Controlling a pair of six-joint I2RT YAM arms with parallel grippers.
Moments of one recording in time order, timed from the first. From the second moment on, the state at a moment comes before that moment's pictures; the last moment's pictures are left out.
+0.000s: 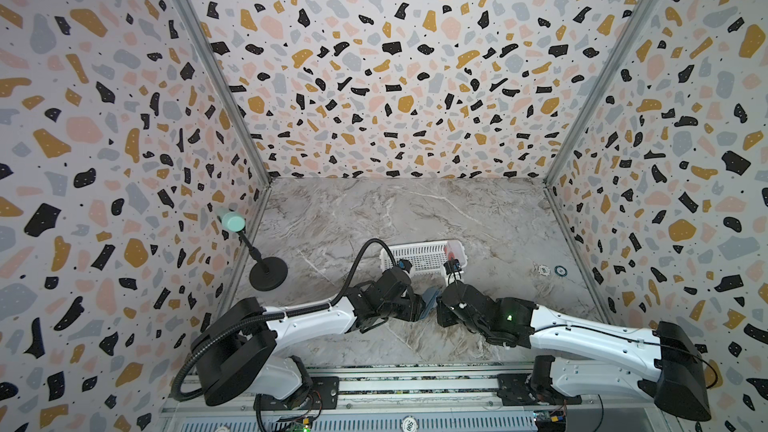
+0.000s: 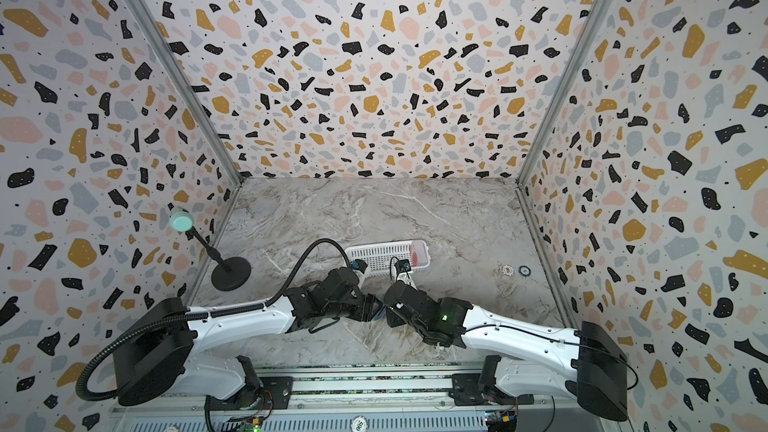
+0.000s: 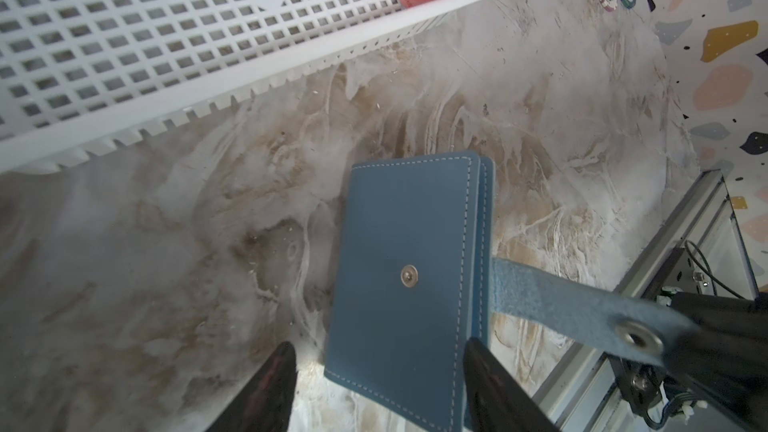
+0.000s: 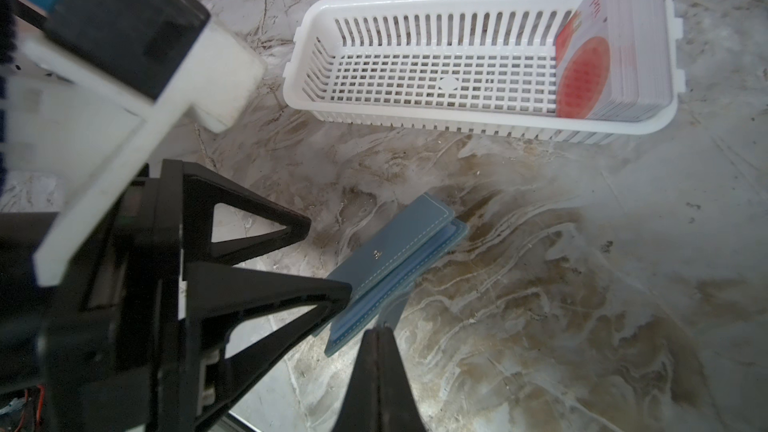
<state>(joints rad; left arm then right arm) -0.94 1.40 0.67 -0.10 0.10 -0.61 1.14 1.12 0.72 -0.45 0.33 0.73</state>
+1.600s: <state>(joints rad) -0.94 1.54 0.85 -0.28 0.04 -0.51 1.10 1.09 0.61 -0.45 0.32 0.75</state>
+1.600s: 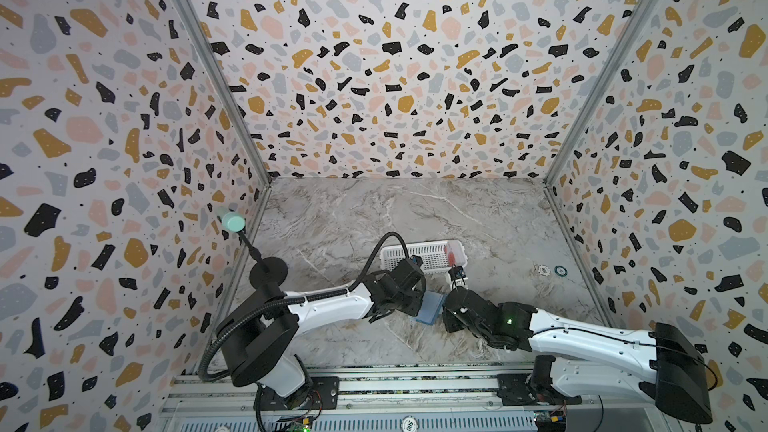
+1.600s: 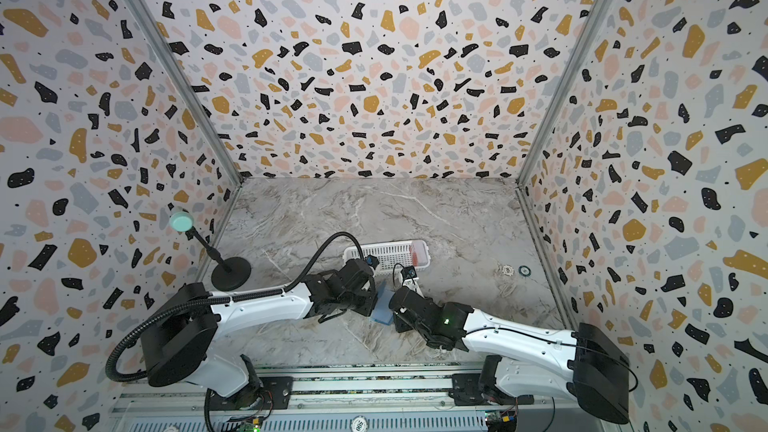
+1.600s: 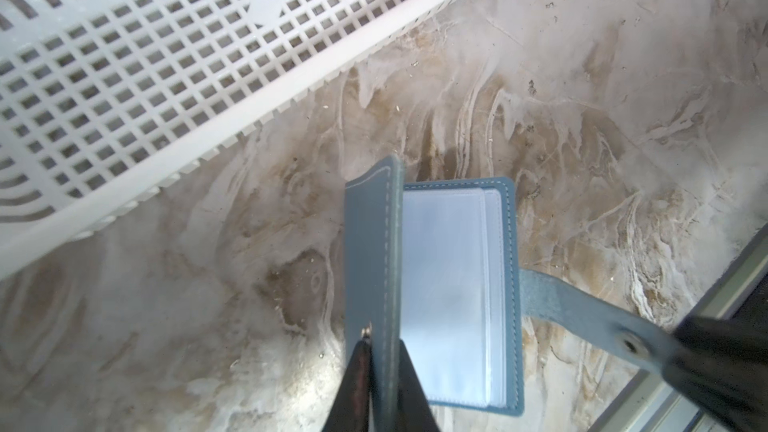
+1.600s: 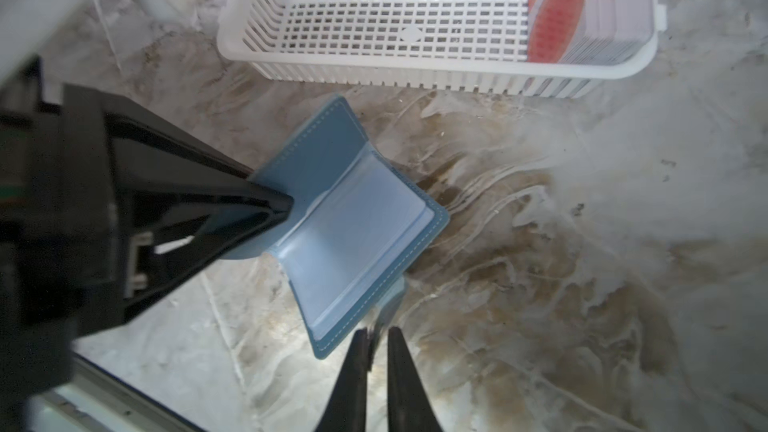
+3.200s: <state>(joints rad) -1.12 1.33 0.25 0.50 -0.19 -1.38 1.09 1.36 0.62 -0.15 0.07 0.75</state>
